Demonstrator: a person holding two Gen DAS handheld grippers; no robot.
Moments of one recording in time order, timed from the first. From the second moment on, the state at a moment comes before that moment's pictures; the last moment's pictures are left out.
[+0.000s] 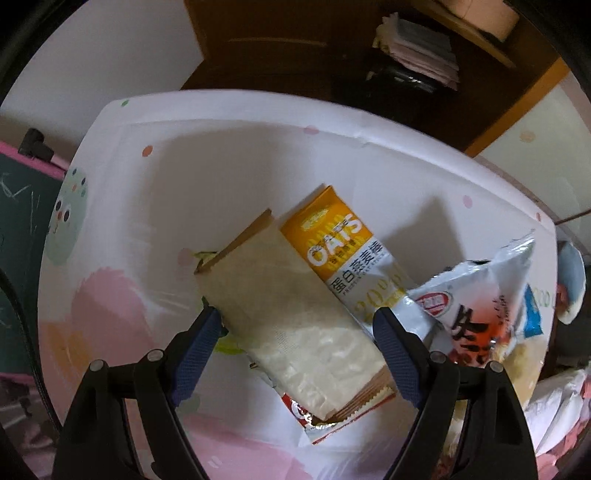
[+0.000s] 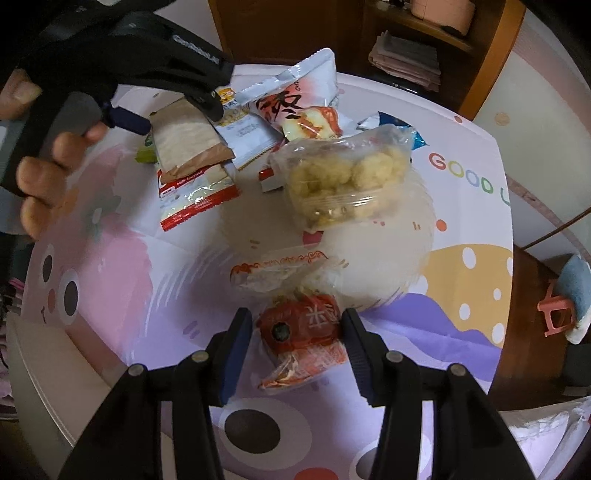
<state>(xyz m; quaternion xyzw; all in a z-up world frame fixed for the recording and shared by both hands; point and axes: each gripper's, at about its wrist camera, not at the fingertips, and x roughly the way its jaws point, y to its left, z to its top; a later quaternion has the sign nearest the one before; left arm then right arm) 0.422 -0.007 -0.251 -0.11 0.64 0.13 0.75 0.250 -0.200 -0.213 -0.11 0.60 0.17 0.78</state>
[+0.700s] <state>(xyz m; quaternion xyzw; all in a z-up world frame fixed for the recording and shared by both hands) 0.370 0.008 -0.224 -0.10 0.63 0.10 0.76 0.246 -0.203 -0.196 -0.09 0.59 0.17 0.78</state>
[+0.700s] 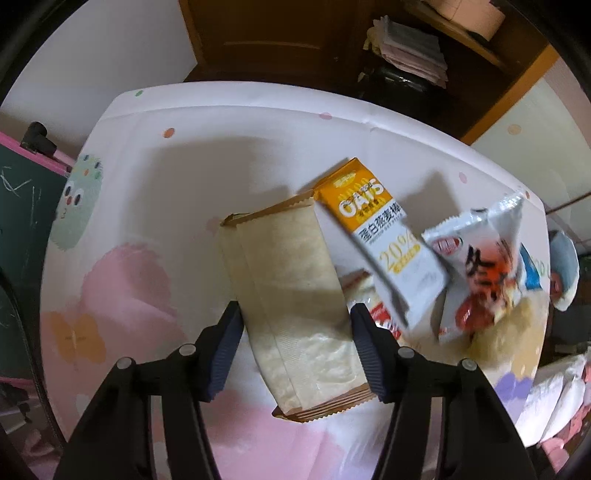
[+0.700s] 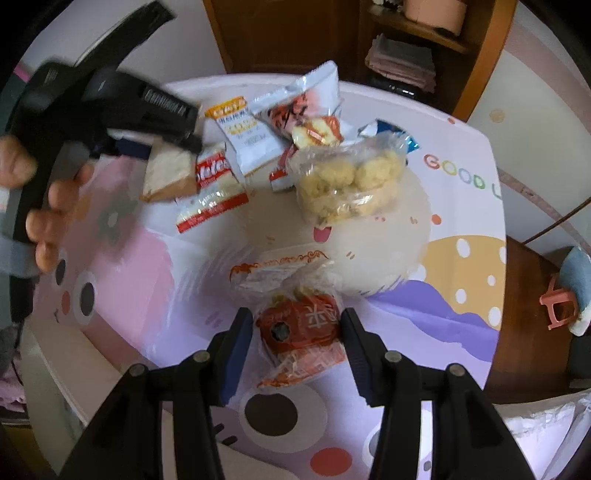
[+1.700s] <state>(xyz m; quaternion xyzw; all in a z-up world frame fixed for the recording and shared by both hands) 0.047 -0.007 -0.020 0.00 0.54 -0.11 0.83 0.009 -0.196 -0.014 -0.01 0.47 0.17 0.86</state>
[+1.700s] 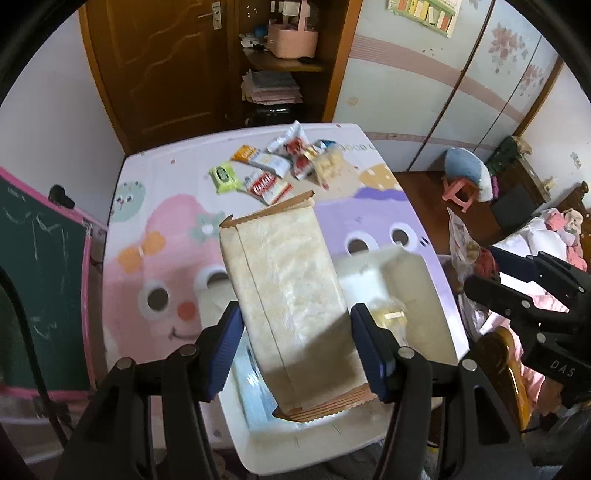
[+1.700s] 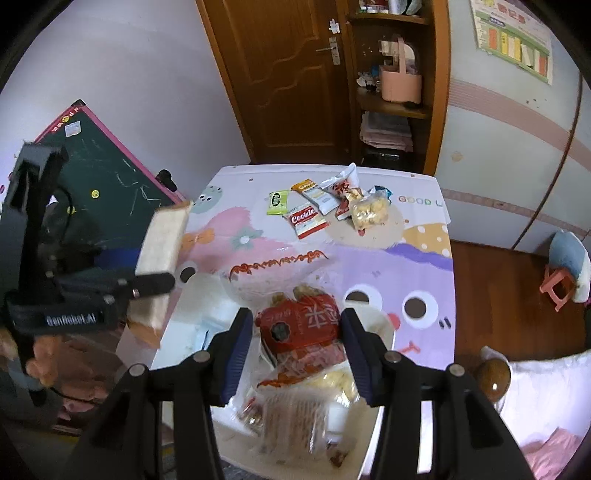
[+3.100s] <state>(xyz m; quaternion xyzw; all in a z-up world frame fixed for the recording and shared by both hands) 0.008 -0.017 -0.058 0.03 0.57 -0.04 0.82 -0.023 -0.184 -0.042 0.02 0.53 0.15 0.83</state>
